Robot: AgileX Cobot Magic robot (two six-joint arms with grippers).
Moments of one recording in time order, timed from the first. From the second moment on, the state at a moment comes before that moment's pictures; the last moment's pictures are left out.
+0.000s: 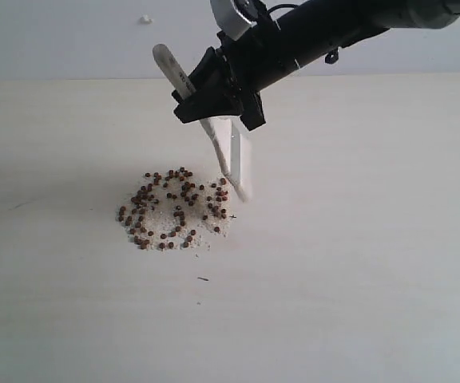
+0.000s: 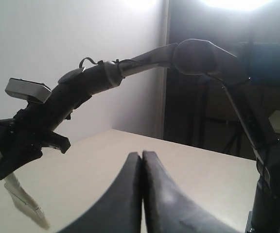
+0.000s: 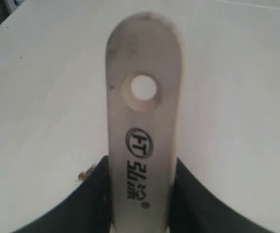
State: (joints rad) left arm -0.50 0.00 -0.12 1.54 -0.69 -1.76; right arm 0.33 2.16 -1.69 1.14 1.21 -1.86
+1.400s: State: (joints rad) left arm -0.50 0.00 -0.12 1.54 -0.69 -1.76; right arm 0.39 2.41 -1.92 1.17 1.22 -1.82
